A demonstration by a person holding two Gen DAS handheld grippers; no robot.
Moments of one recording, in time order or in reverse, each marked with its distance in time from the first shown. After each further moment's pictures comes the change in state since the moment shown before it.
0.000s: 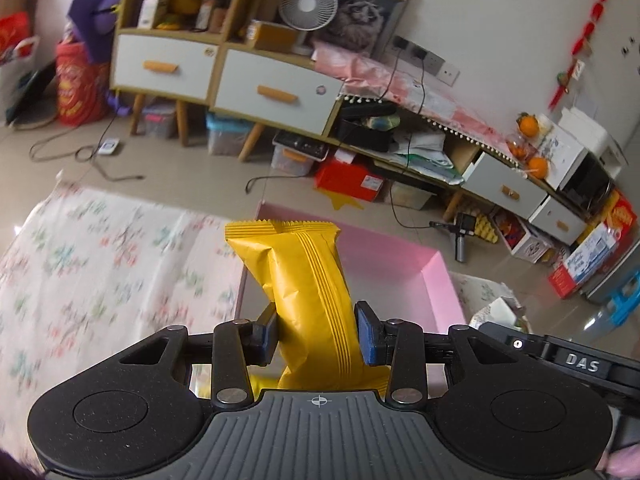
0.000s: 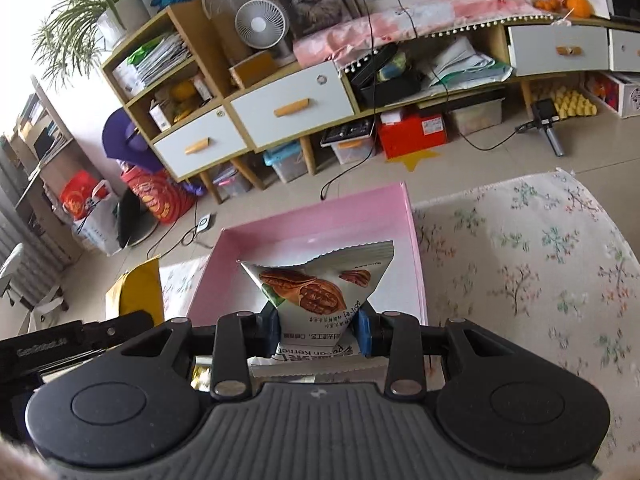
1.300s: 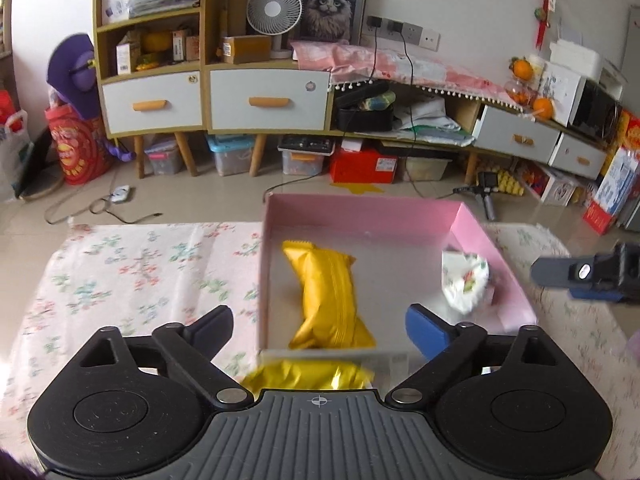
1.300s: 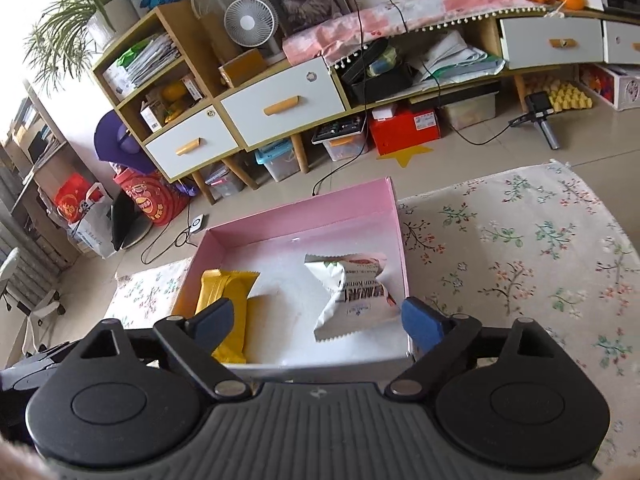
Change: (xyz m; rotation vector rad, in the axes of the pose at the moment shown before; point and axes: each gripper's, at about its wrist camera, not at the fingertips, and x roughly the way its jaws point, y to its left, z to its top) left arm -0.006 -0.020 -0.033 0.240 -0.007 0.135; right arm -0.009 -0.006 -0.001 0.009 0.015 -0.011
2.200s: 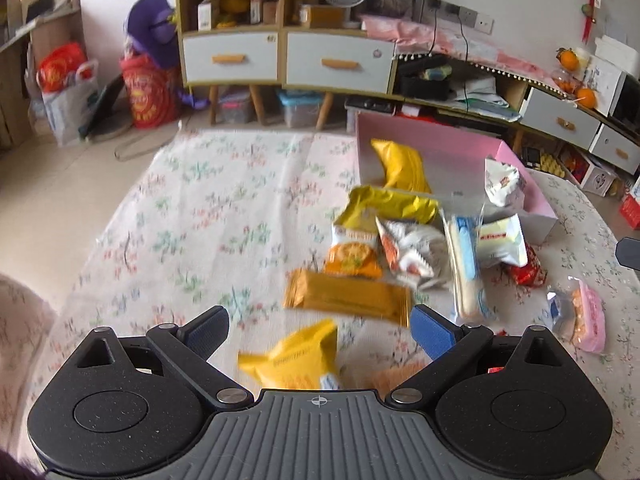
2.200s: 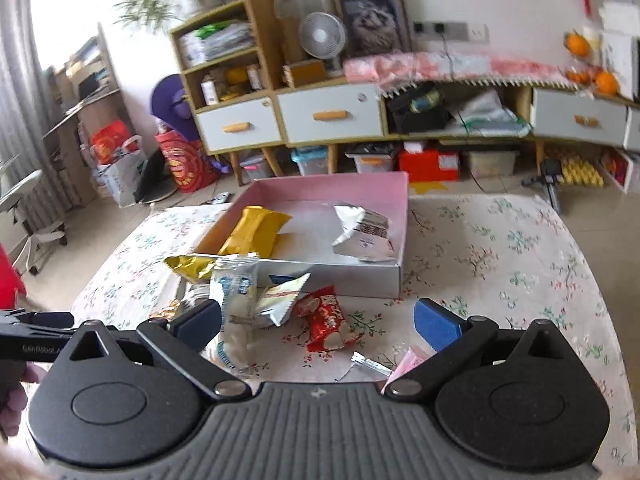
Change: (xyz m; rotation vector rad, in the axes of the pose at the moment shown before) left arm -0.084 0.036 -0.098 -0.120 0.085 0.121; right arm -0.062 0.012 -0.068 -0.284 -0.092 0.024
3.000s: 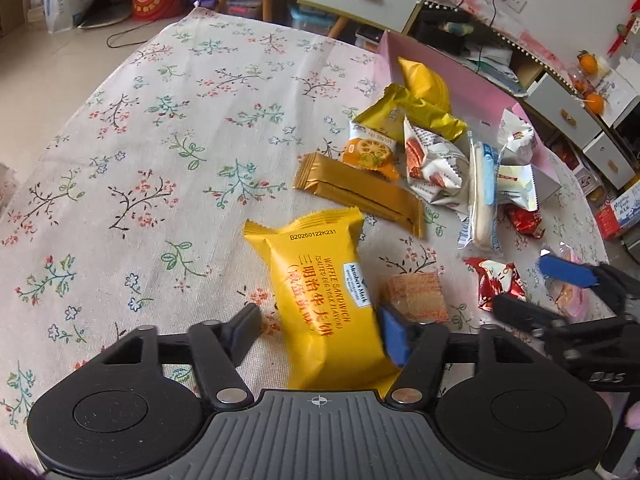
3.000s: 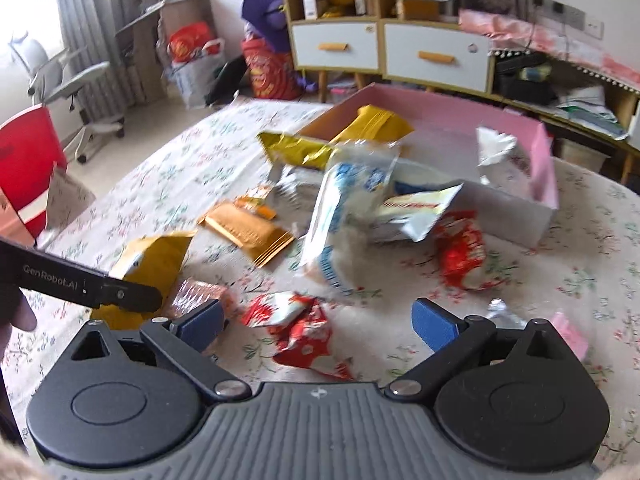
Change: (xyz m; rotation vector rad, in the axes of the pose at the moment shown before) left arm 0.021 0.033 -0.042 -0.191 0.220 -0.131; right arm 0.051 0.067 -0.045 -0.238 0.214 0.158
